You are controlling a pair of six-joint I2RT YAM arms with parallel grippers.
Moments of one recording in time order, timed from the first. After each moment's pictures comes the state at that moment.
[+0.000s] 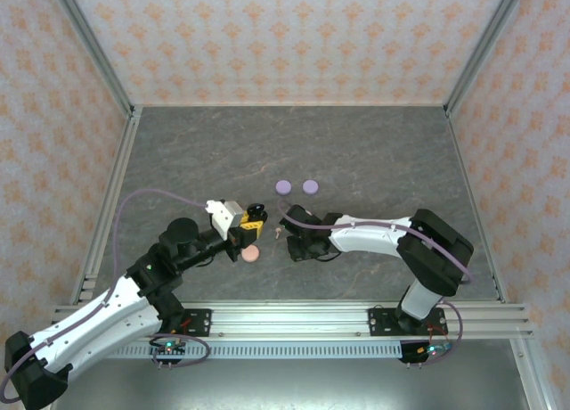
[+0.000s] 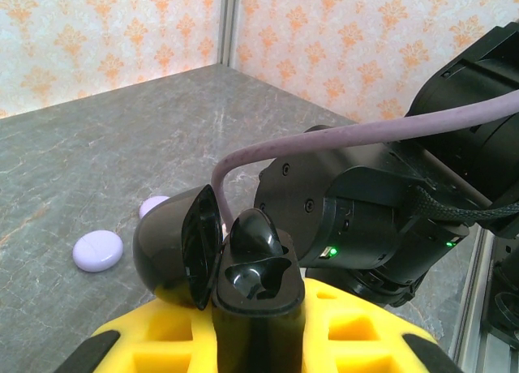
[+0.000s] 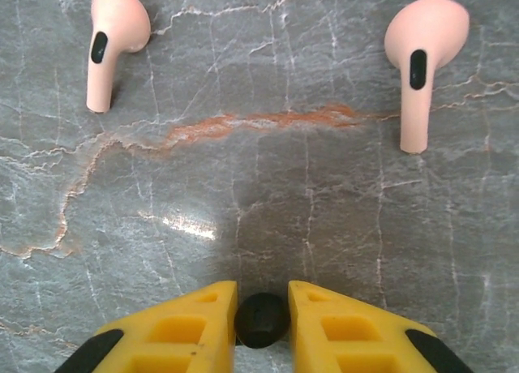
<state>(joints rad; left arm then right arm) -0.73 0.60 0.43 -0.03 0.15 -0.12 0.97 1.65 0.89 -0.46 0.01 0.72</state>
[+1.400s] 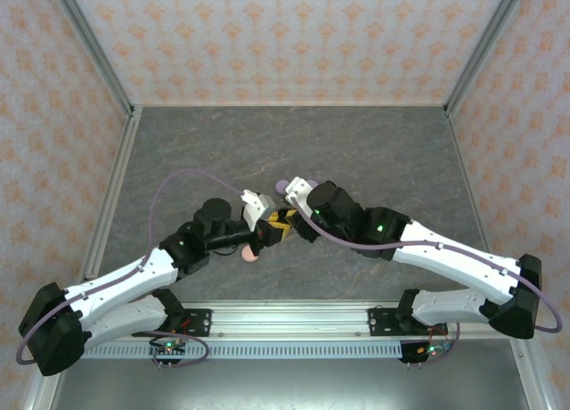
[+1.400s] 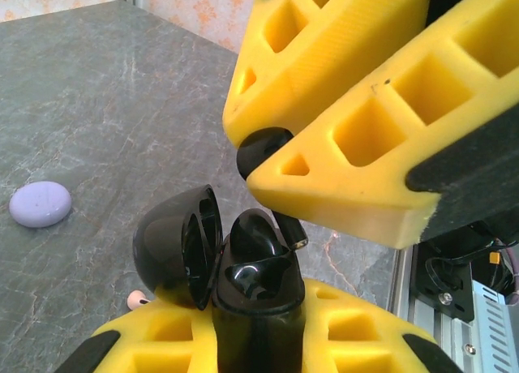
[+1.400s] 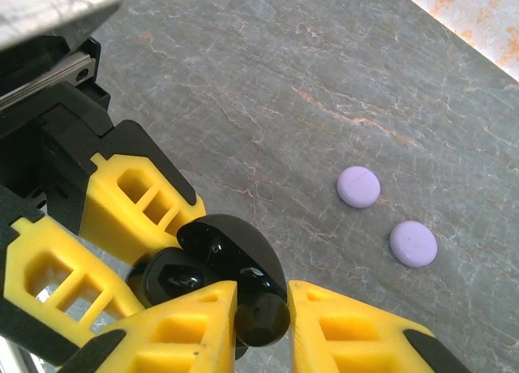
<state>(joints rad) -0.74 0.98 0.54 0.12 0.38 -0.15 1.06 1.16 1.08 -0.58 0.20 -0.01</state>
